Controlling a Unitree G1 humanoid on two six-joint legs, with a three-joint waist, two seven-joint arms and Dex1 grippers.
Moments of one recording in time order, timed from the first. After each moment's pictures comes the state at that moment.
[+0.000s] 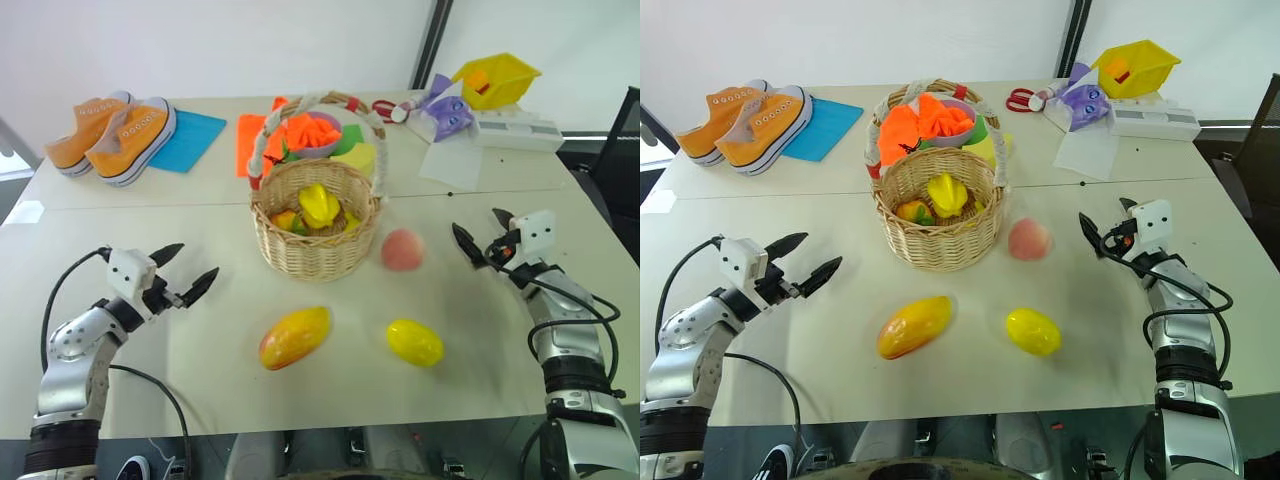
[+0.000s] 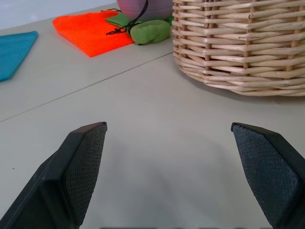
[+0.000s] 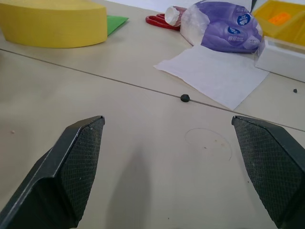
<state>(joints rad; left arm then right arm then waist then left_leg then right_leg) -0.01 0.56 0.27 0.04 -0.38 0.01 -0.79 -0.37 -0.54 -0.25 0.54 0.26 -0.18 0.60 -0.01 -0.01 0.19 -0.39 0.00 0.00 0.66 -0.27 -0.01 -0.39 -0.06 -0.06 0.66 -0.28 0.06</state>
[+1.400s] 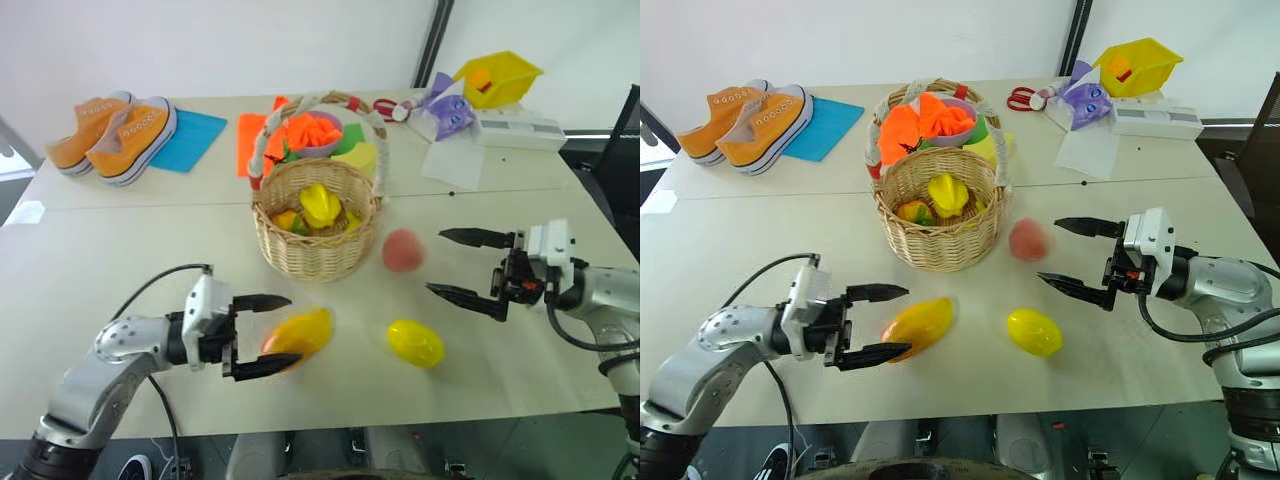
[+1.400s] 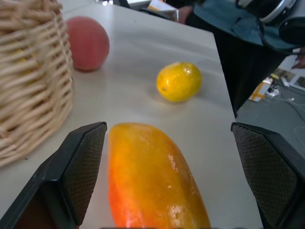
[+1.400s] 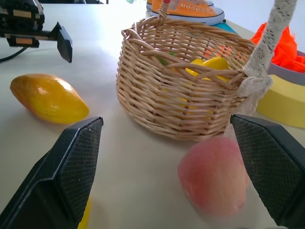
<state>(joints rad) 0.03 0.68 -0.03 -0.46 -0.62 0.36 -1.06 -0.09 -0.82 -0.22 -0.21 0.60 0.16 1.16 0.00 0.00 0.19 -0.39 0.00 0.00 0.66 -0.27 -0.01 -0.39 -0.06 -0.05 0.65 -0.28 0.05</state>
